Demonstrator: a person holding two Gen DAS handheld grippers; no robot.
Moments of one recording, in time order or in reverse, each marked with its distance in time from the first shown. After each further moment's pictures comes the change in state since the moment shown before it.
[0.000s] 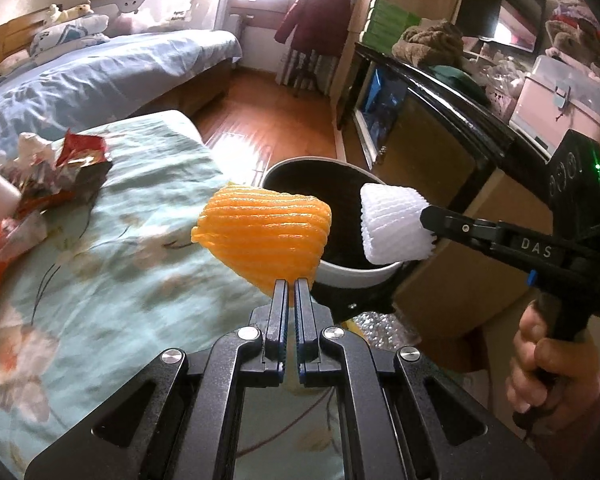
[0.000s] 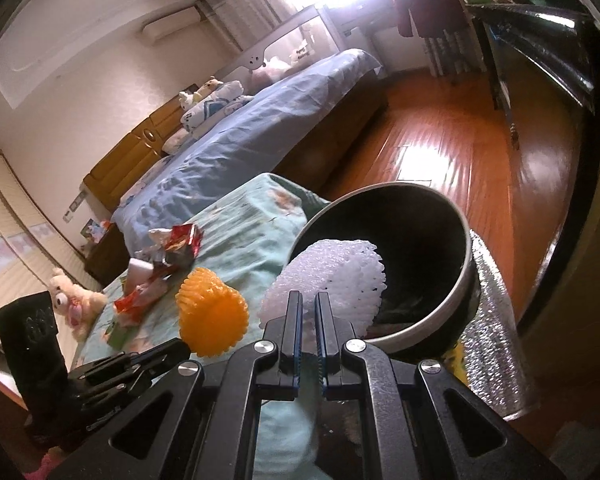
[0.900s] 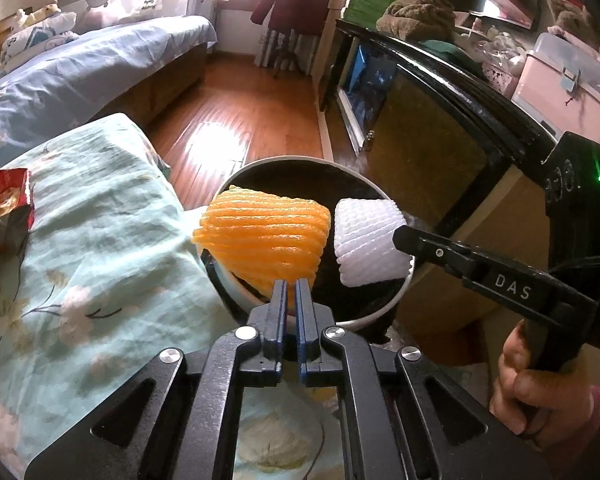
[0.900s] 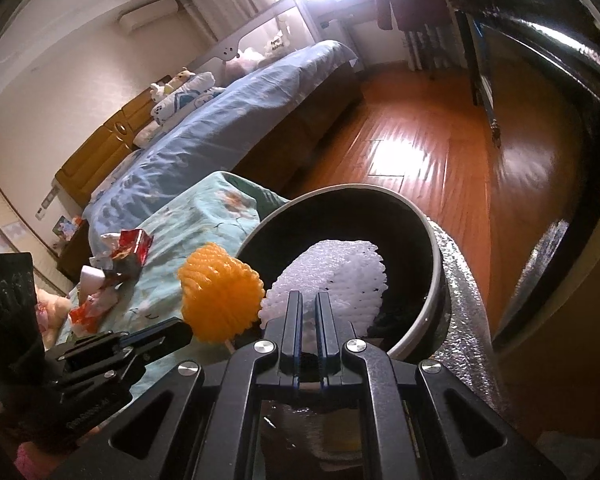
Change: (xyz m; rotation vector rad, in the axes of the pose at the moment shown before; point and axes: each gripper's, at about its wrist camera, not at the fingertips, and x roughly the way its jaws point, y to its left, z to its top) left arm 0.059 -0.025 0.037 0.055 0.077 -0.039; right arm 0.033 -0.032 0.016 0.013 0.040 -0.096
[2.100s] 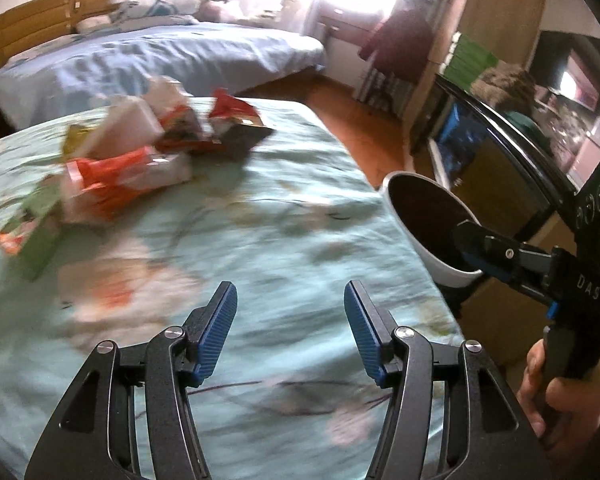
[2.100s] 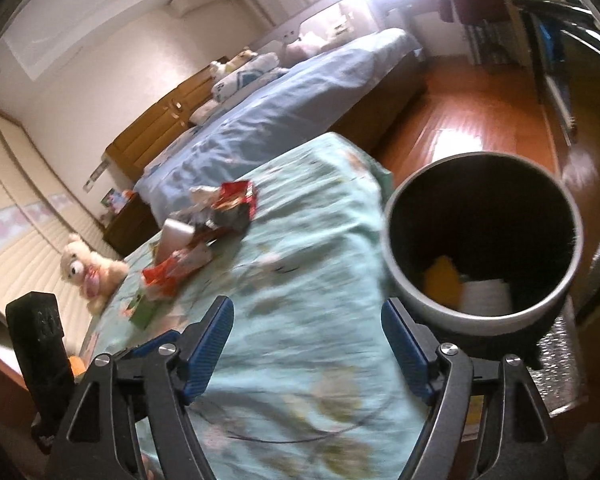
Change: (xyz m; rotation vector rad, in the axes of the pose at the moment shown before) left arm -0.114 0.114 -0.098 -0.285 -0.127 0.223; right arm 0.007 0.127 -0.047 -0.097 0.058 0.204
